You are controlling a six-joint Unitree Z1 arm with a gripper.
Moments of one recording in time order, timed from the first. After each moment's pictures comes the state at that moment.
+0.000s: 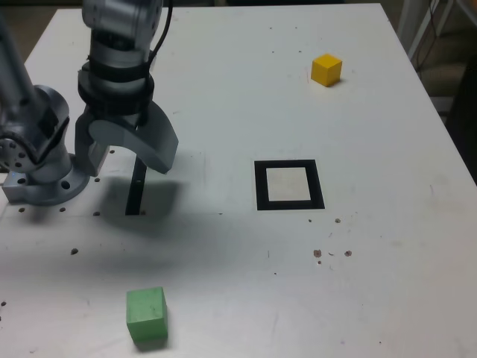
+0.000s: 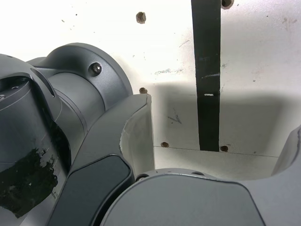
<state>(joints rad) -0.15 1.53 -0.79 1.11 0.01 -0.05</state>
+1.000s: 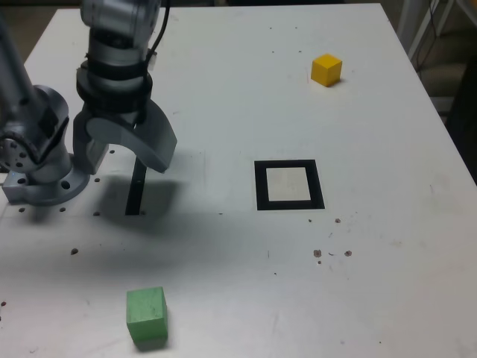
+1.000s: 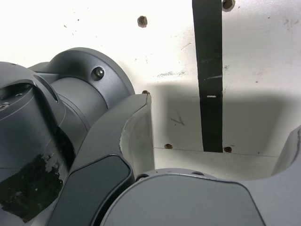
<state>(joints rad) -0.13 1.52 -0.78 1.12 0.02 -0.01</state>
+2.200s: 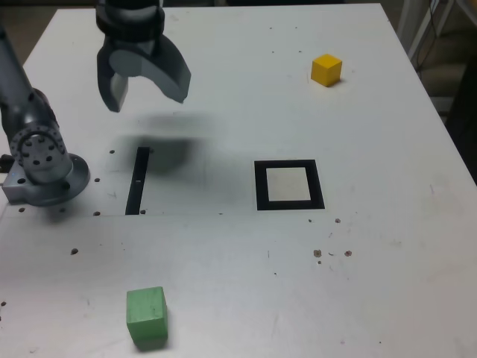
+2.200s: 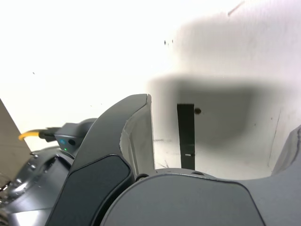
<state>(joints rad) 0.47 1.52 -0.98 1.19 0.16 0.52</state>
